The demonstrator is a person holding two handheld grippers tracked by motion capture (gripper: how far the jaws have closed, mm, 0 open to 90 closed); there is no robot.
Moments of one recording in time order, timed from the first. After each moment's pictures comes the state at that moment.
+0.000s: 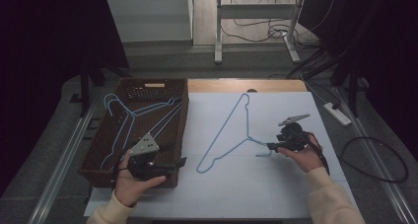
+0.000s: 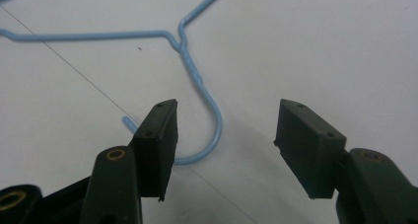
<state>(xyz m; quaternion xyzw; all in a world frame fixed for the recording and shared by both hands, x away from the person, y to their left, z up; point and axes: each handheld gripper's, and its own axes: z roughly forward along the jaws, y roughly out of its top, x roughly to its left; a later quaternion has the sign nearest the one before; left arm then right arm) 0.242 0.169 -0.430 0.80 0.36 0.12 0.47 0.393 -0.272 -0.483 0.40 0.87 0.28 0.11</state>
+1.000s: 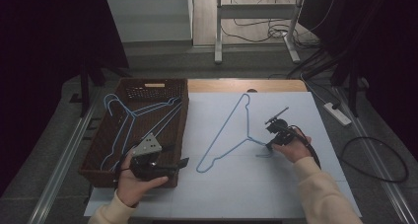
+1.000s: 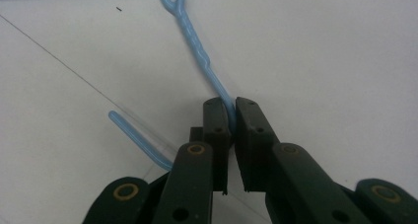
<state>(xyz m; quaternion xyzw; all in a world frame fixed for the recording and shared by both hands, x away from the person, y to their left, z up) 0.242 0.163 -0.429 0.80 0.35 0.12 0.47 0.417 -0.240 -0.491 0.43 0.89 0.14 0.05</state>
